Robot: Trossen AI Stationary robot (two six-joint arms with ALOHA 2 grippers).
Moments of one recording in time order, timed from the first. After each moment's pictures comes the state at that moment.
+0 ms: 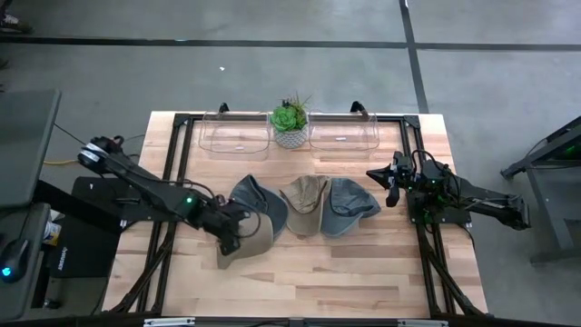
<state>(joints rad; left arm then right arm) -0.47 1.31 0.92 -0.77 -0.20 -0.88 -0.27 0.03 0.08 -0.19 0.01 0.29</state>
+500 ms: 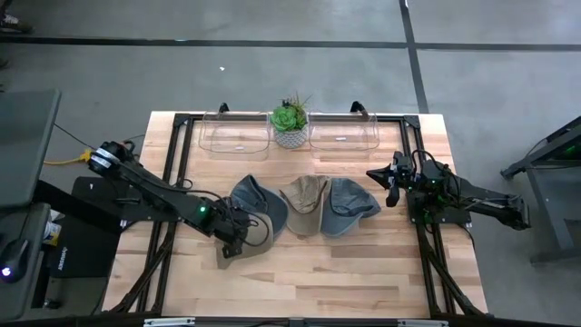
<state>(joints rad) -0.47 1.44 0.92 -0.76 -0.22 -0.71 -0.27 0.03 0.08 -0.19 0.01 0.29</state>
